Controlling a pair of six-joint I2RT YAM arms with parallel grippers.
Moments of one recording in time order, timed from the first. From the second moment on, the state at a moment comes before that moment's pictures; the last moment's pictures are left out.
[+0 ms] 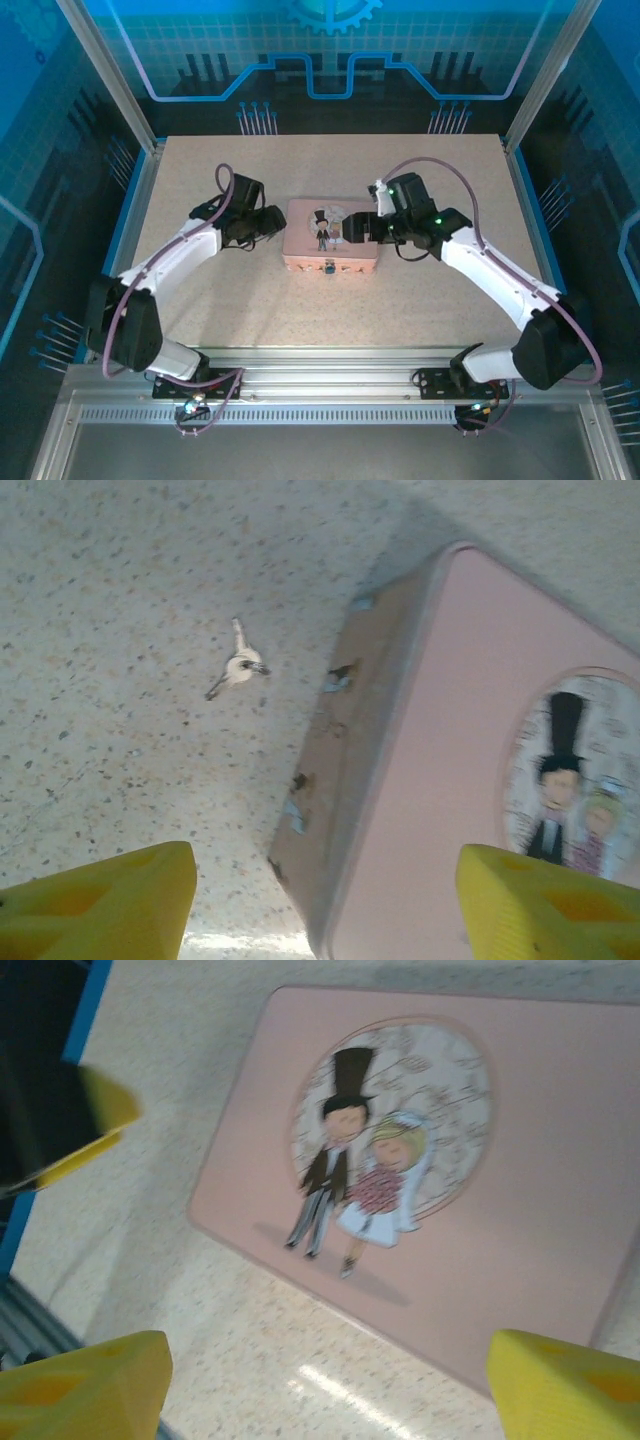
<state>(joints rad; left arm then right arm) -0.32 1.49 1.09 -0.61 0.03 -0.80 0.52 1.35 1.12 -0.57 -0.29 0.44</state>
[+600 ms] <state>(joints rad) -0.31 1.87 1.36 -0.66 -0.06 -0.90 0.64 1.34 1.11 -0.55 -0.29 0.40</state>
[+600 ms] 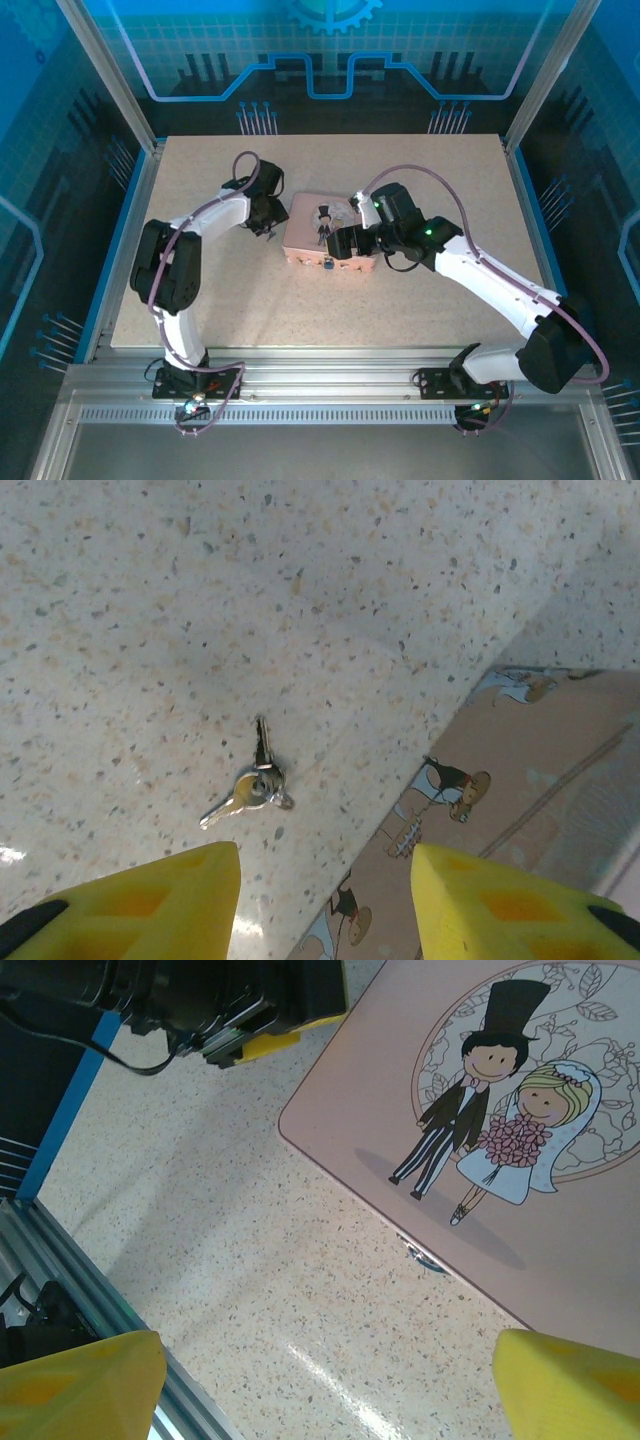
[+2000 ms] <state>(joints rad) -0.29 2.04 1.41 -0.70 -0.11 -0.92 0.64 1.34 1.08 -0.53 -0.29 0.40</state>
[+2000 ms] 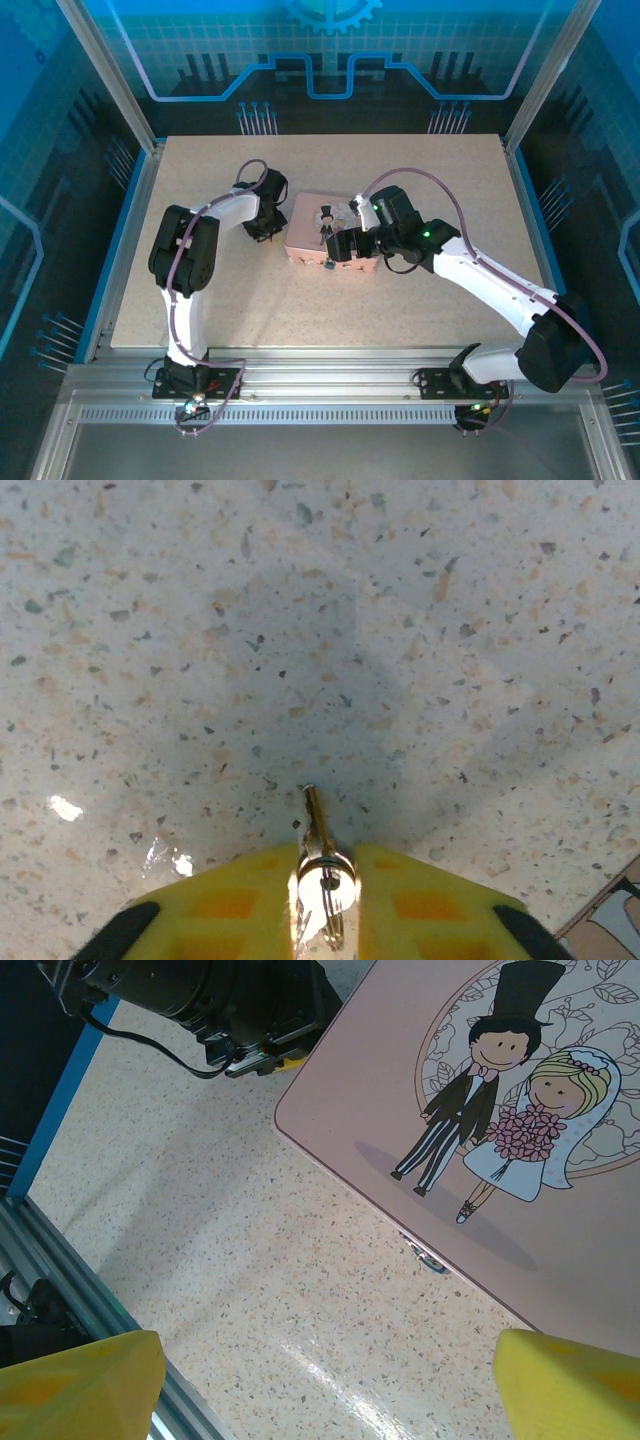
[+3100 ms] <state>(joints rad) -0.29 1.54 1.31 -0.69 0.02 -0.83 0.59 1.31 1.07 -0.51 -0.32 0.42</state>
